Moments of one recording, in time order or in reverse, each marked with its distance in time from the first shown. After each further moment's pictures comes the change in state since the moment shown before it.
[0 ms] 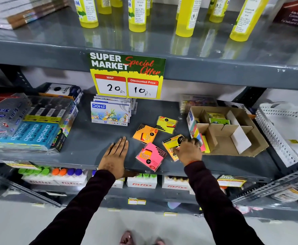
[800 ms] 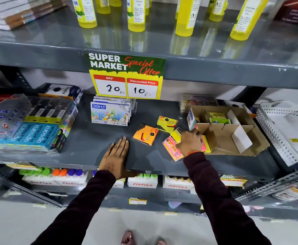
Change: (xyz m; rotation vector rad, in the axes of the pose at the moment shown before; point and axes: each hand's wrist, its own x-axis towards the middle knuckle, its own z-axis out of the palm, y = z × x) left_hand -0.002 0.004 -0.008 -0.051 0.005 0.001; right_hand 0.007 -0.015 -0.029 -0.068 0.007 -0.027
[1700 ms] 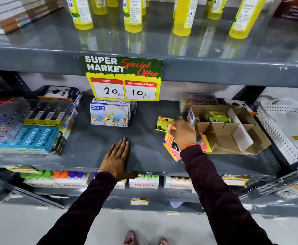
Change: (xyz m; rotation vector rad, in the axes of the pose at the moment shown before) left_hand 0.000 -0.001 0.002 0.025 -0.003 0.004; right_hand 0.013 -0.020 -0.012 0.200 0.181 -0.136
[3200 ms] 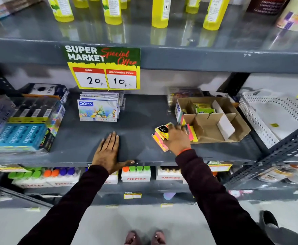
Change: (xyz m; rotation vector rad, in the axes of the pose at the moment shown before) left_hand 0.001 0.008 -0.003 -0.056 0.028 -0.030; right_hand -0.035 0.037 0.019 -0.160 -0.177 0.038
